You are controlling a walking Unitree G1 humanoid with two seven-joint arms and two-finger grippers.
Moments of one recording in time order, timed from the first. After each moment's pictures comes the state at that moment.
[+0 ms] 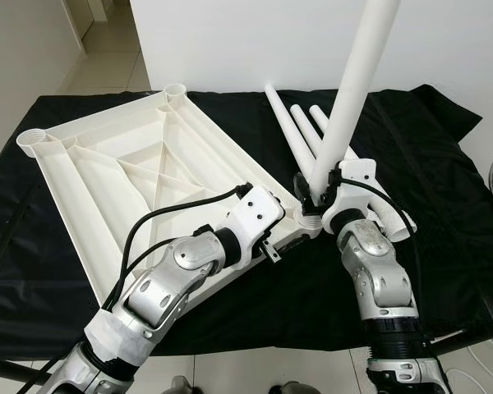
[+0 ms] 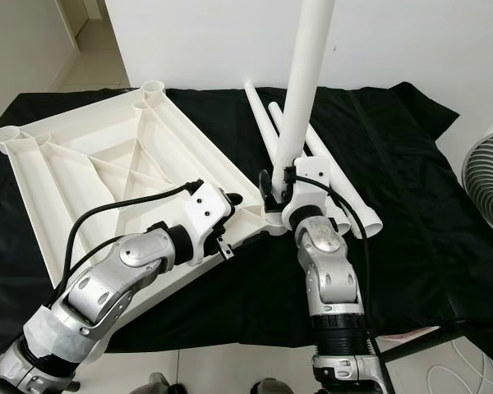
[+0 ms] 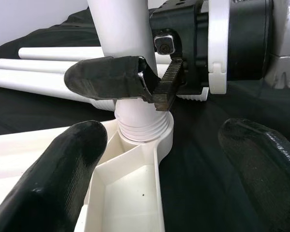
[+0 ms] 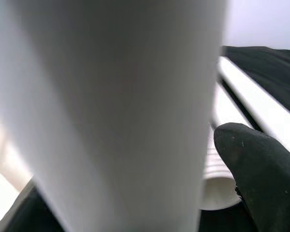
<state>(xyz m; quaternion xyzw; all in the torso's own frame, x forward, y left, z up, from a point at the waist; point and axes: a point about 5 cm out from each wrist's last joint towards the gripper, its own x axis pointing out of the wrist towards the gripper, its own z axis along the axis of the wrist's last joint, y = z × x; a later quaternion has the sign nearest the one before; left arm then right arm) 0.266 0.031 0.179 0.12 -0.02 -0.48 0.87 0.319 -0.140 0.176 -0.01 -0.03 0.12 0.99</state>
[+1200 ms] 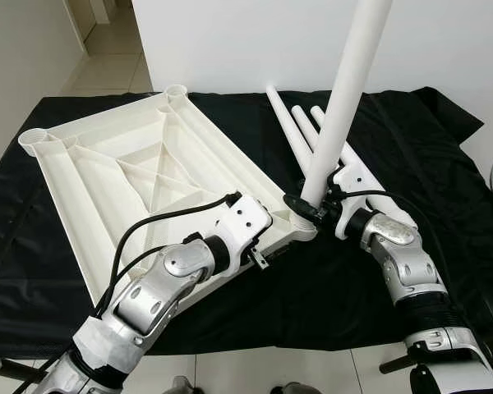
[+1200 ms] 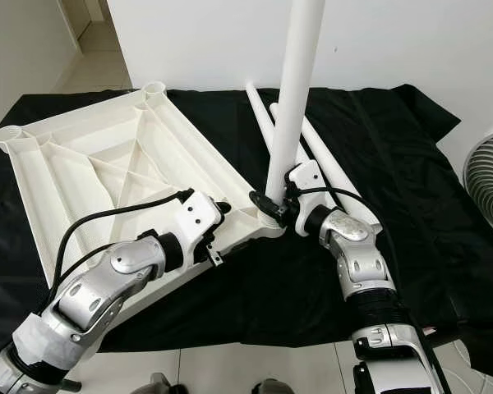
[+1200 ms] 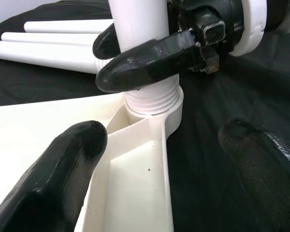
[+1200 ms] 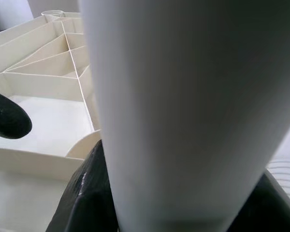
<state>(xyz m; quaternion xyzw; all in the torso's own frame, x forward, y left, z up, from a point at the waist) 0.265 0.048 0.164 0.13 0.01 -0.47 0.87 0.334 -0.160 0.161 -0.10 -0.01 0.38 0.92</state>
